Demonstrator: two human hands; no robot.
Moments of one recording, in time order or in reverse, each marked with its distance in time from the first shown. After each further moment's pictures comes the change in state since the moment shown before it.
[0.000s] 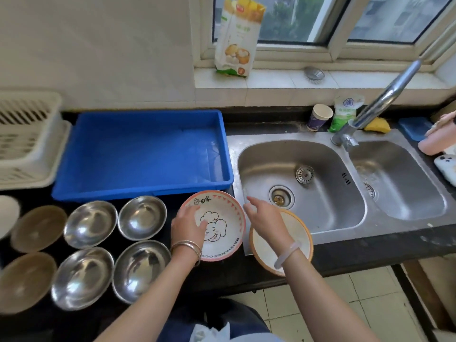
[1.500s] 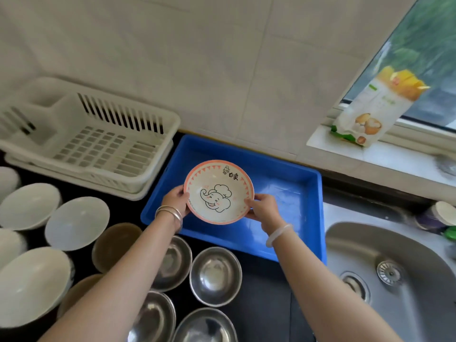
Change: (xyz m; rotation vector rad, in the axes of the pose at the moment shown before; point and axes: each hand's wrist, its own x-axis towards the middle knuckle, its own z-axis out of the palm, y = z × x) left_hand 0.199 -0.106 -0.178 -1.008 0.183 -0.462; right_hand 0.177 -0.222 0.113 0.631 -0.284 0.131
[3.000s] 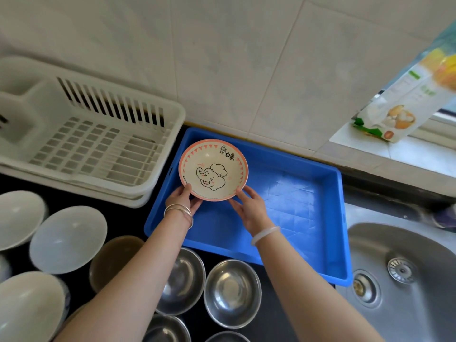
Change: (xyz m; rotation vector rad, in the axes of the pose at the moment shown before) left_hand 0.067 -0.012 0.001 -0.471 0.054 -0.223; right_hand 0.033 0.006 0.074 0.626 -0.040 0.097
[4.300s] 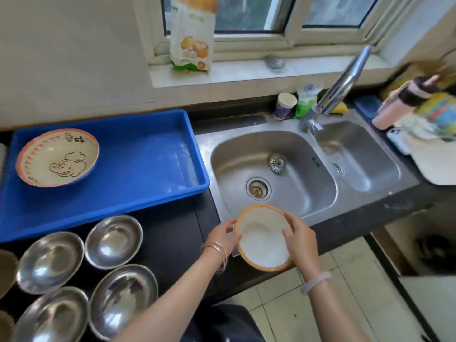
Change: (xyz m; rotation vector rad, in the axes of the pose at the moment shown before) left_hand -0.255 -0.309 0.041 1.325 -0.702 0.004; right_hand -0.291 0.021 -0.378 -0.959 0.783 -0.246
